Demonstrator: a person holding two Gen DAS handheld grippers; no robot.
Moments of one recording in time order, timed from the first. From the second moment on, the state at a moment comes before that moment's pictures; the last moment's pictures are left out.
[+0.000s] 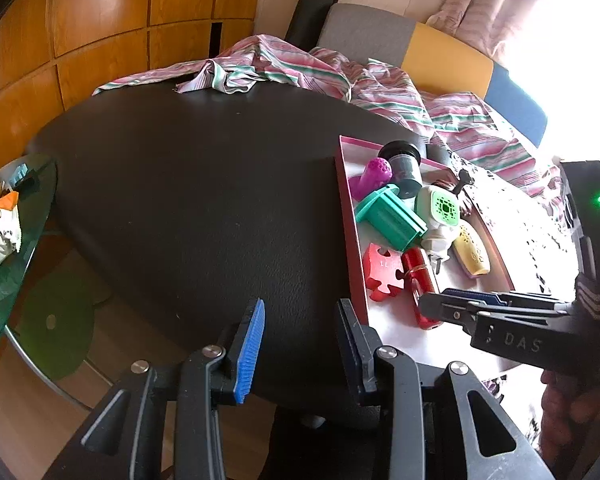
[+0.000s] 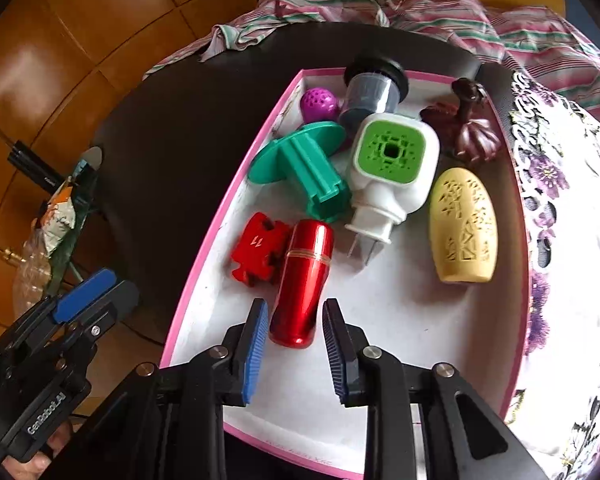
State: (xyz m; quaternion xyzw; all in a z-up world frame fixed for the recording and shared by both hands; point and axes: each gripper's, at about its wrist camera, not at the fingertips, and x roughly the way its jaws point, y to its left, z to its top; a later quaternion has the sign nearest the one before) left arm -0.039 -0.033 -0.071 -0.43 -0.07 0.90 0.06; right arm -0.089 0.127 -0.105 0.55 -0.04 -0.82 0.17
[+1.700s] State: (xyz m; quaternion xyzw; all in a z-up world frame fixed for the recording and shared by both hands) left arm -0.015 0.034 -0.037 -0.38 0.03 0.91 0.13; right arm -0.038 0.288 -0.064 0.48 -0.08 -0.87 0.02
